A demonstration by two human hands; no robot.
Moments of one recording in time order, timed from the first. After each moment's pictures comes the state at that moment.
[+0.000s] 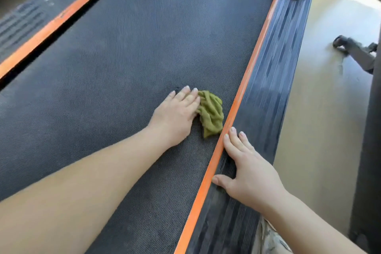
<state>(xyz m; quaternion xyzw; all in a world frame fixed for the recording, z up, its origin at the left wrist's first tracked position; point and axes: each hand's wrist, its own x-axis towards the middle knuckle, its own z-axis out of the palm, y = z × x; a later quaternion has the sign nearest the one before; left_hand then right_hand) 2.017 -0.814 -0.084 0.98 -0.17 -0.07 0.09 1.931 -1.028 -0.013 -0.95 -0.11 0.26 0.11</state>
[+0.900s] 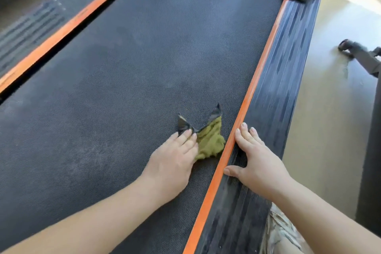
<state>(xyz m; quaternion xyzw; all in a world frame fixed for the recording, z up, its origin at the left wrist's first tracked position) 1.887 -0.793 -0.080 0.97 -0.21 -0.06 0.12 1.930 -1.020 -0.011 -0.95 -0.06 0.28 0.13</state>
